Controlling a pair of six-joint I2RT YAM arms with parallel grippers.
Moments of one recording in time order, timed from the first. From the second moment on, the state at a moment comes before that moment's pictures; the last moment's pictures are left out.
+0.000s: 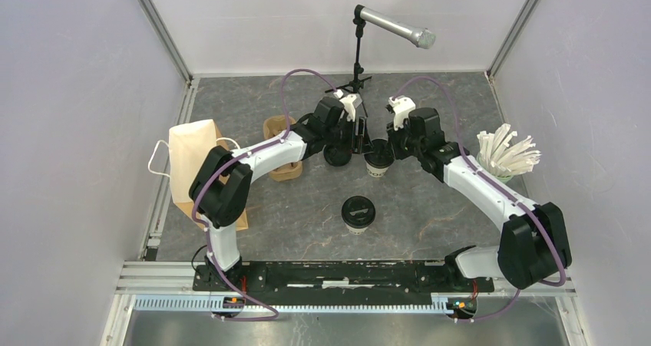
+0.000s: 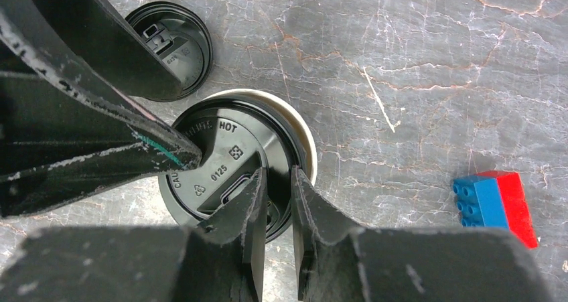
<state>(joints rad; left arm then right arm) -0.69 1.88 1.36 -0.09 0.32 -0.47 0.39 1.34 0.91 -0.20 -0.07 -0.03</state>
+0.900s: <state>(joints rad) -0.67 1.88 1.36 -0.11 0.34 -0.47 0.35 1.40 0.97 -0.23 -0.11 -0.01</state>
